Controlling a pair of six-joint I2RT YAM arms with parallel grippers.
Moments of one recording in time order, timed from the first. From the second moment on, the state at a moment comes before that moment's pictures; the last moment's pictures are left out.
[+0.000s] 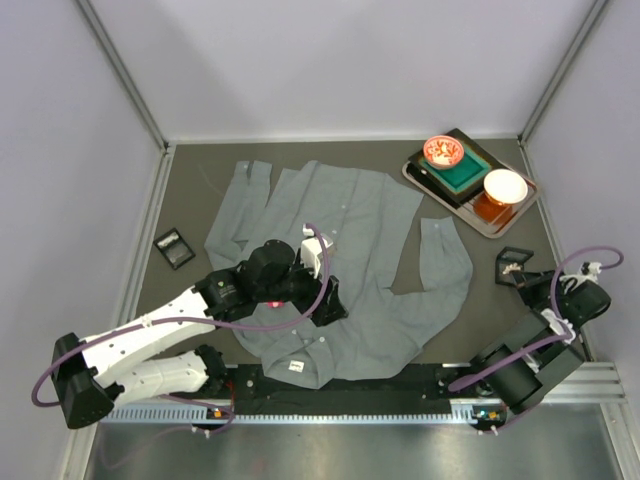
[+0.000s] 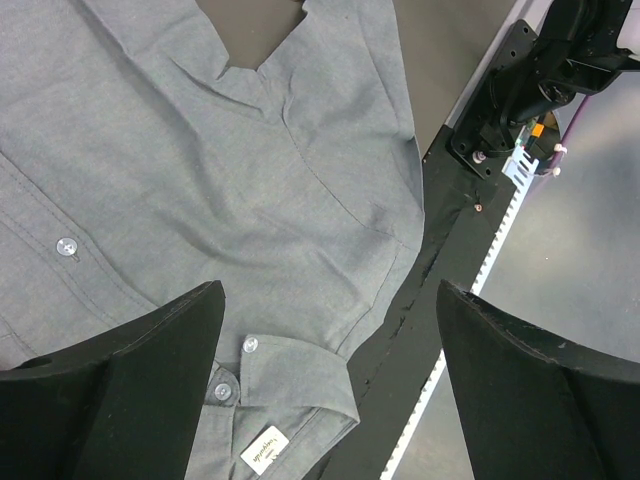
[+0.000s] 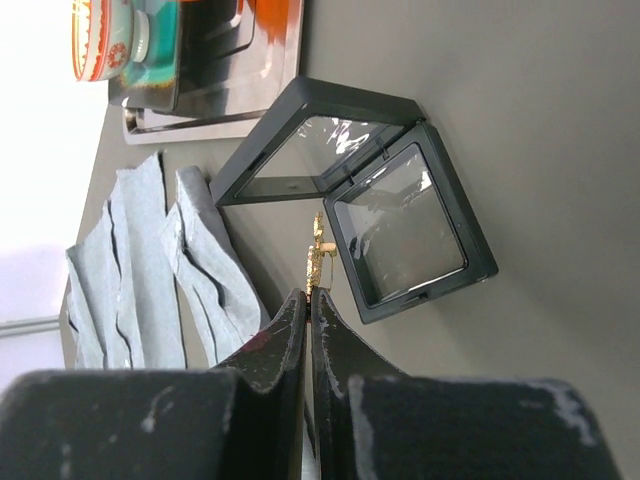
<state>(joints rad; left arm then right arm) -0.95 0.99 0.81 -0.37 0.27 -0.35 -0.96 1.10 0.26 0.21 -0.77 0.50</state>
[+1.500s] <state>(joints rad) -0.95 1.00 0.79 -0.36 0.30 -0.35 -0.98 1.45 0.26 0.56 -0.86 0.61</state>
